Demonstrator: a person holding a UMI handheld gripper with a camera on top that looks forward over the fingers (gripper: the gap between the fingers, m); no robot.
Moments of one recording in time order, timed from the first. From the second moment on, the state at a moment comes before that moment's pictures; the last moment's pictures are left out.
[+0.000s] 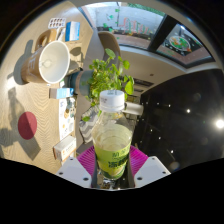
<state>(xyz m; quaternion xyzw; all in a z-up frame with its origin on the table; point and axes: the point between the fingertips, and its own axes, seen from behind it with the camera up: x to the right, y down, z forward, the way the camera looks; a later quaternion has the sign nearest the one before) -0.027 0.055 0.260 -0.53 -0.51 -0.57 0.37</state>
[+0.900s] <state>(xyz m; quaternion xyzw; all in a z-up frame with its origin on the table) -0.054 0.027 0.243 -0.78 -0.26 -0.17 0.54</state>
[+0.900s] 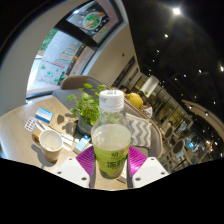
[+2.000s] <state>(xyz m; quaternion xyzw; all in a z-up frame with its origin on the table) -0.050 -0.038 0.117 -0.89 -0.06 0.01 0.45</state>
